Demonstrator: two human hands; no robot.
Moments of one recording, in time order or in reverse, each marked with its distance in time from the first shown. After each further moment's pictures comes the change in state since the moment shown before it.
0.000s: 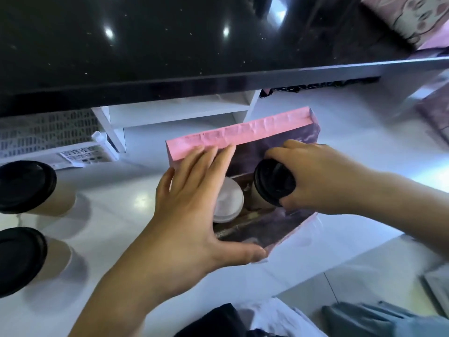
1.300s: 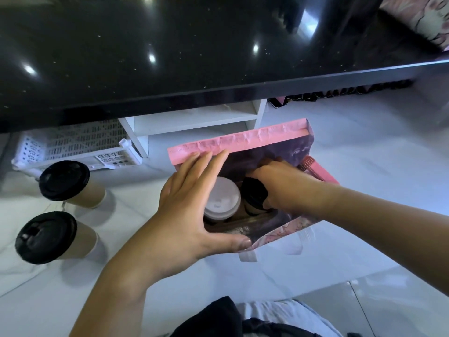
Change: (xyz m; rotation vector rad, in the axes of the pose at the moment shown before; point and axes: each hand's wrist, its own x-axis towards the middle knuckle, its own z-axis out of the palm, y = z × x) left_hand -0.007 0.013 0.019 -0.024 0.029 -0.101; right_hand 0.037 0.014 0.056 0.115 0.019 -0.203
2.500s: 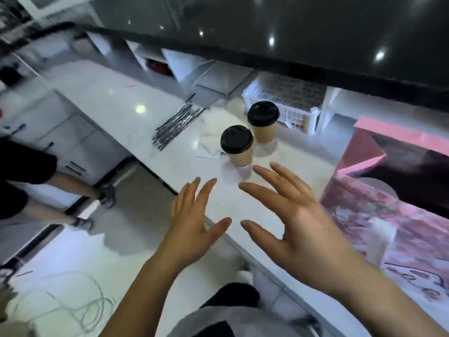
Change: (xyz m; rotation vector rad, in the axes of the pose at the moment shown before) left_hand -0.199 -0.055 0.095 0.093 0.713 -0.942; right_hand -0.061 -0.152 0.038 0.456 0.245 -0.949
